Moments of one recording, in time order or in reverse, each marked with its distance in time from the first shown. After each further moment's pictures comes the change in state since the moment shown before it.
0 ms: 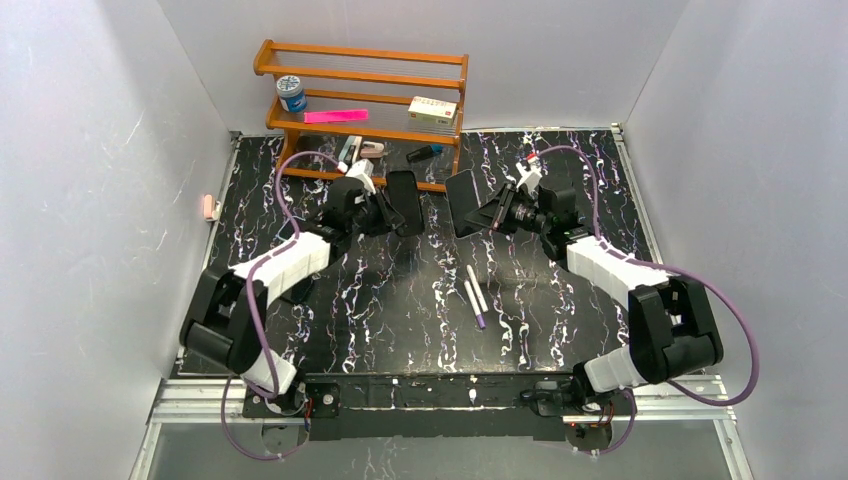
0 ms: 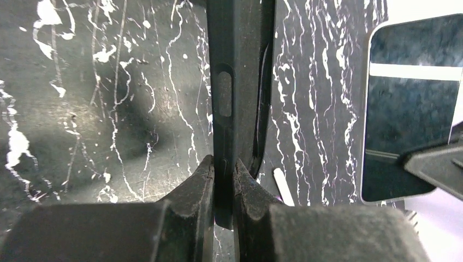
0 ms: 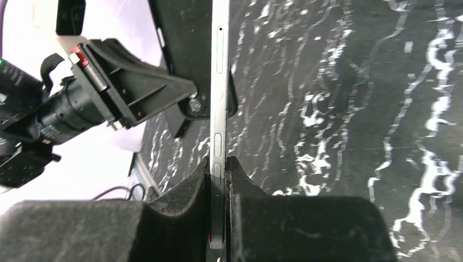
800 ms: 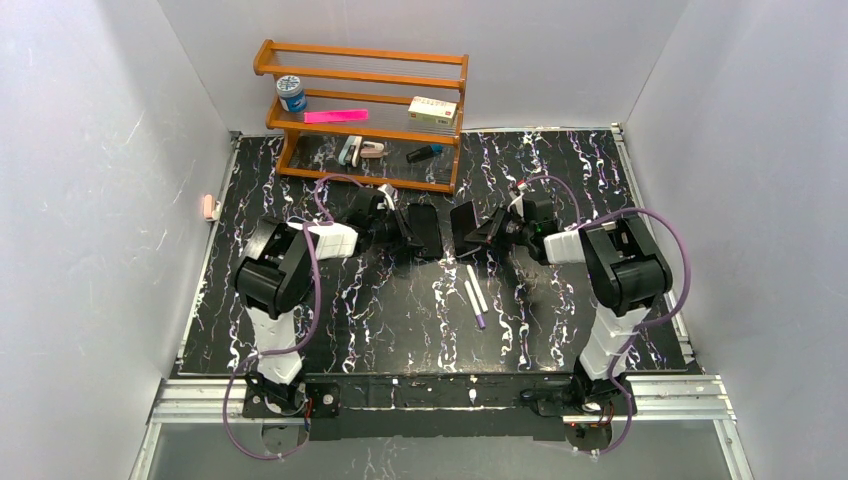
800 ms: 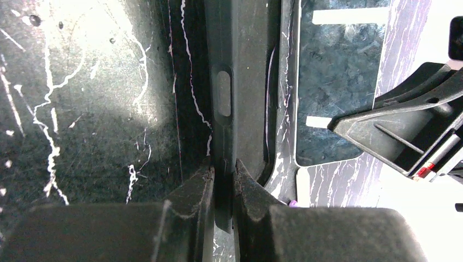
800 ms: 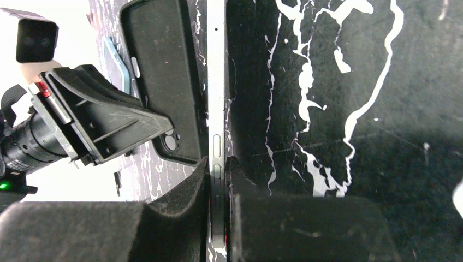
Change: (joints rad) left arm -0.007 0.421 0.104 0.071 0.225 -0.142; right arm -0.054 0.419 0.000 0.133 0.046 0.050
